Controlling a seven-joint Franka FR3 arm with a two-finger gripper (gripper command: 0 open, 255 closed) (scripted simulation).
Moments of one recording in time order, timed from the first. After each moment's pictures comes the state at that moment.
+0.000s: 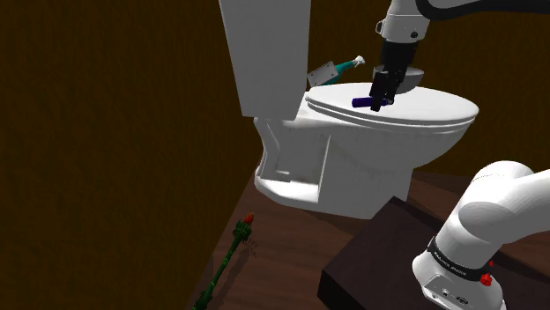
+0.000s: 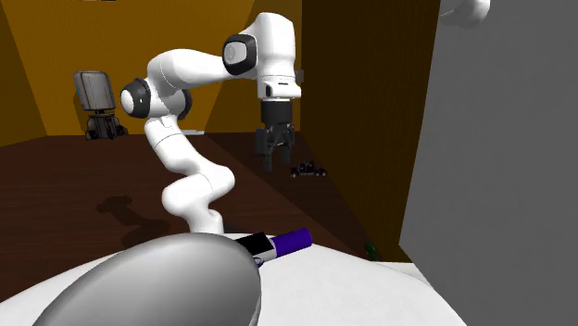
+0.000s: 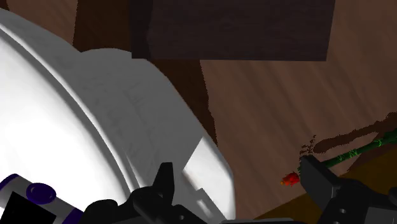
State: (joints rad) arm -0.02 -0.80 0.06 -2.29 -0.04 1.53 -0.05
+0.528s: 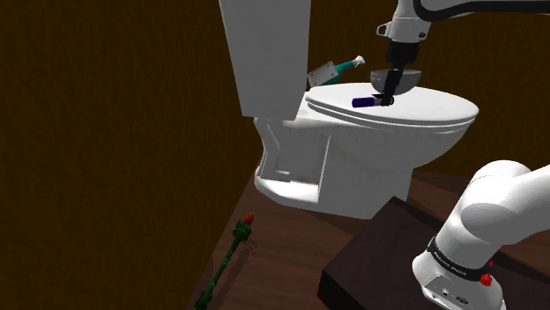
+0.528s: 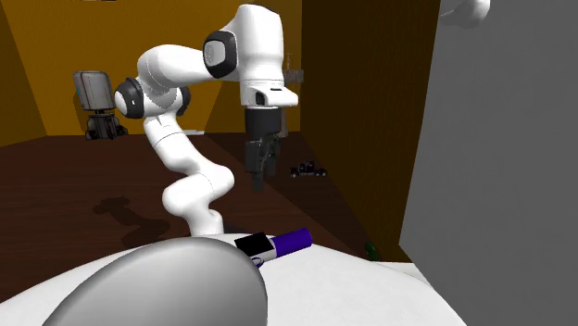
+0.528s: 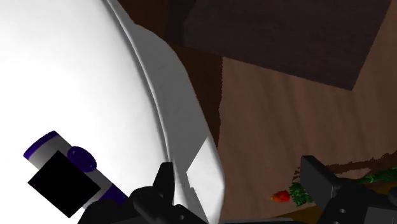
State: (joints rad) arm 0.02 -0.73 -0.13 -2.26 -0.14 1.57 -0.40
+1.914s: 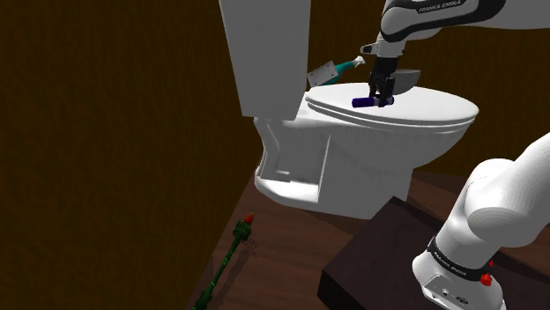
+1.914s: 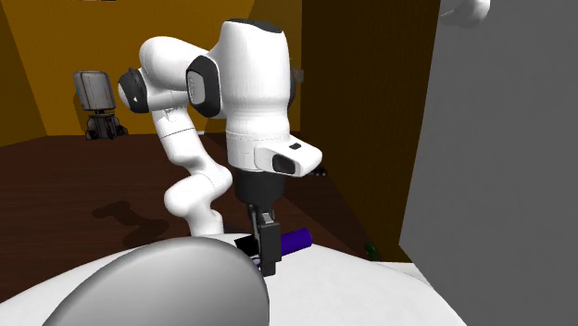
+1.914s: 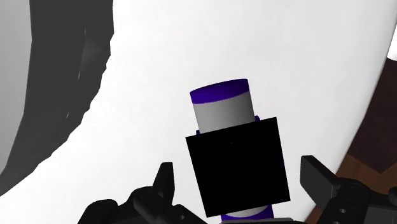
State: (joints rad) arm 0.14 -0.37 -0.51 -2.08 -0.18 1.75 -1.14
